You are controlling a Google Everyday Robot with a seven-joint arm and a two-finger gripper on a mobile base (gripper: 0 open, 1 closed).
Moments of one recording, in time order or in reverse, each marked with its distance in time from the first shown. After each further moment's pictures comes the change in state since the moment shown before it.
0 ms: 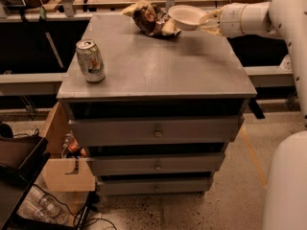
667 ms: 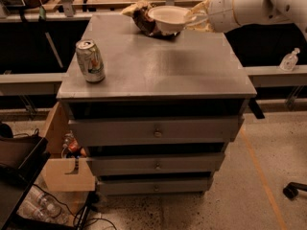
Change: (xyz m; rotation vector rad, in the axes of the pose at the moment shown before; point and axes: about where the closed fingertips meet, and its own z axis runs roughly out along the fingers) arm -0.126 -0.020 -0.034 -0.123 -0.065 -0.006
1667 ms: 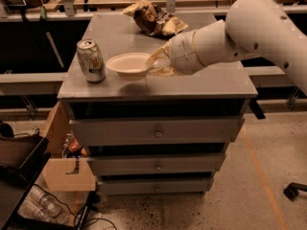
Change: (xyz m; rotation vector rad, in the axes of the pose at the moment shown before) arm -0.153 0.089 0.026 -0.176 -0.178 -0.017
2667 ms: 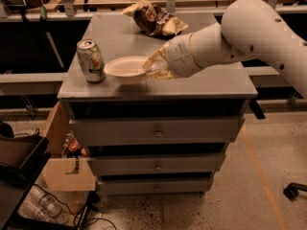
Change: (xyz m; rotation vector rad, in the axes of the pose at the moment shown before) arm -0.006 0.005 0.008 -0.015 -0.013 -0.002
